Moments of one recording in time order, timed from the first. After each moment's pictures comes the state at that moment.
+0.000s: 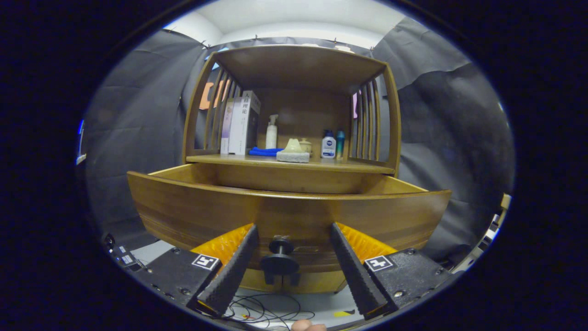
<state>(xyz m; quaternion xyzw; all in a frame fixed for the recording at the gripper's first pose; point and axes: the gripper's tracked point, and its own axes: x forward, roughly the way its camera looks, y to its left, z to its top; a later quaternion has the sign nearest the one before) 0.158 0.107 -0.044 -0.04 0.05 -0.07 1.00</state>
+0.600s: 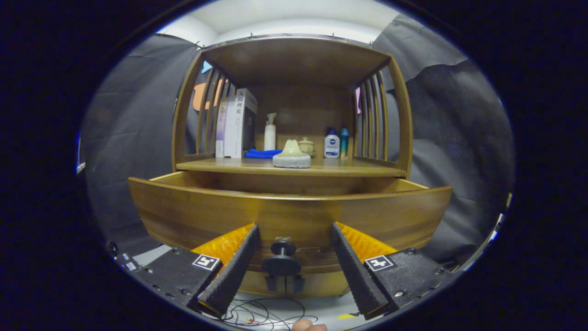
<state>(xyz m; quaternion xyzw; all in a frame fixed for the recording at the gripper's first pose) 0.208 0.100 -0.029 -0.02 0.07 -0.06 1.00</state>
